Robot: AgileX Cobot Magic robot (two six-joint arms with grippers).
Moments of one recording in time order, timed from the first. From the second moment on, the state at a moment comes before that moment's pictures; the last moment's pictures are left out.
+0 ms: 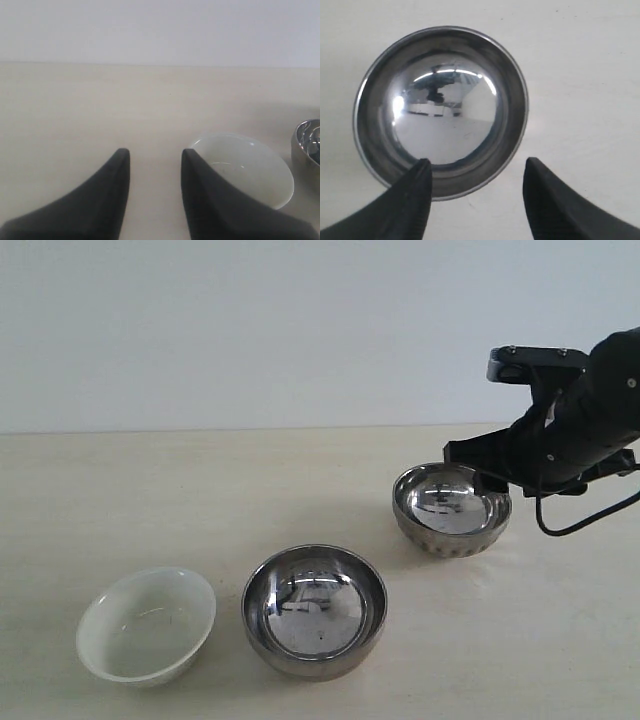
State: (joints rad) left arm -0.07 0.00 0.00 -0.16 0.31 0.09; right arm 0.30 1.67 -1.06 -0.13 0.42 0.37
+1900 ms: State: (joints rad) left arm -0.07 0.00 0.00 -0.16 0.31 0.09; right arm 0.26 1.93 -1.07 -0.11 0.21 0.37
